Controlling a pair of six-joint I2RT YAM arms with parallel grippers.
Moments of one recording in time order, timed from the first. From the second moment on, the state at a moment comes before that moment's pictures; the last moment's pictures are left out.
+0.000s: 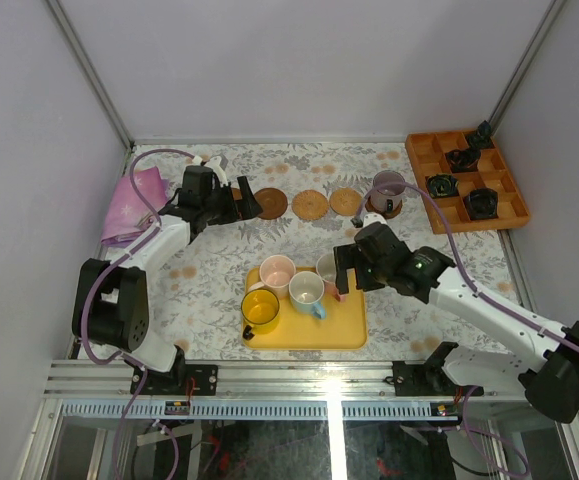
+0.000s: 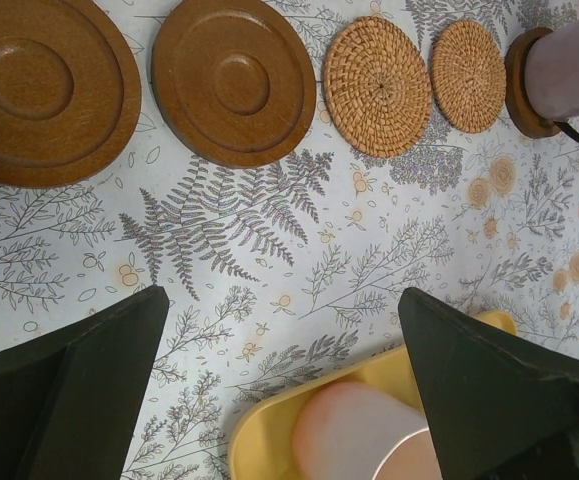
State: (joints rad) left arm -0.21 1.54 1.01 -0.13 0.30 -0.43; right arm 0.78 1.12 0.90 -0.71 0.14 0.52
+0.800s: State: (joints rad) left arm -0.21 1.54 1.01 -0.13 0.31 -0.43; right arm 0.81 1.31 0.81 -0.53 0.08 0.49
